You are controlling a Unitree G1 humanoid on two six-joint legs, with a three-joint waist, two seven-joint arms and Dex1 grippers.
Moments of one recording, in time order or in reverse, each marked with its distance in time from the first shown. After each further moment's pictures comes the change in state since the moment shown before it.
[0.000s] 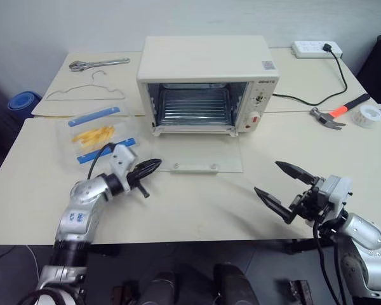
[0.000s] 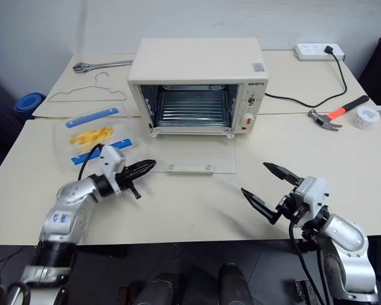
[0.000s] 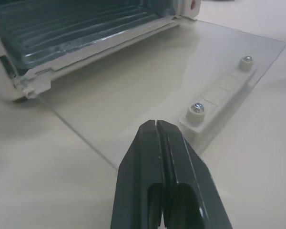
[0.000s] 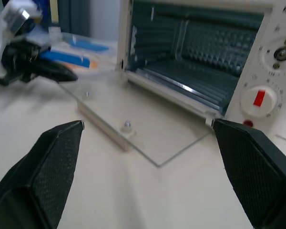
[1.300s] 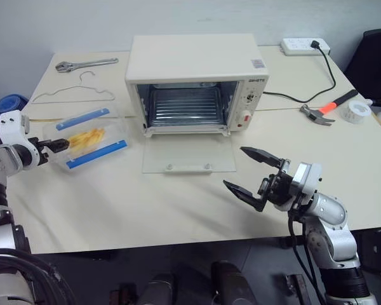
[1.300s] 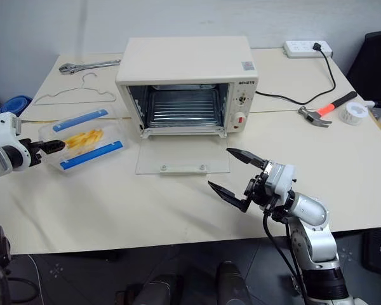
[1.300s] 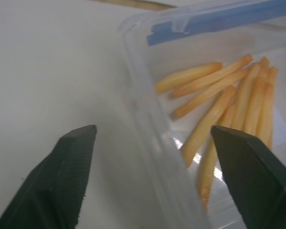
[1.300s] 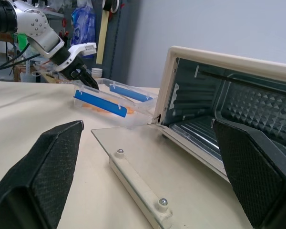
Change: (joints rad) left arm -0.643 0.498 0.059 0.849 0.035 0.662 0.328; right arm -0.149 0.054 0.188 0.064 -0.066 -0.097 0.066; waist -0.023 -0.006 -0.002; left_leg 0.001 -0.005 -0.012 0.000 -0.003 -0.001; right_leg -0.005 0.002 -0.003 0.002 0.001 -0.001
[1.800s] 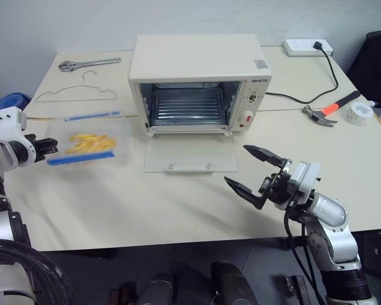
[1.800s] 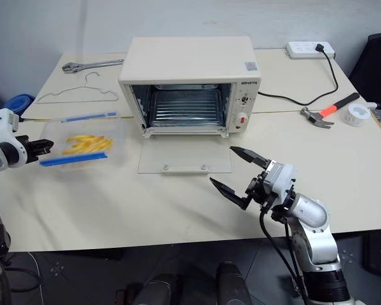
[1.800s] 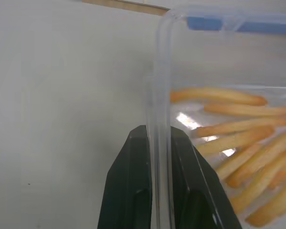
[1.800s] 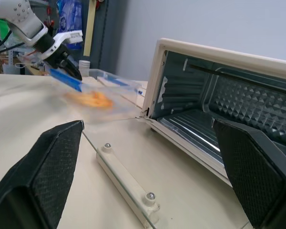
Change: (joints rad) left arm -0.067 0.033 0.001 0.059 0.071 -0.018 -0.133; right arm 0.003 -0.012 -0.003 -0.010 -0.033 -0.002 -0.061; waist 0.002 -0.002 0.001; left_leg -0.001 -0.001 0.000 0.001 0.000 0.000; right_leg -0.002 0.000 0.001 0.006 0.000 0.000
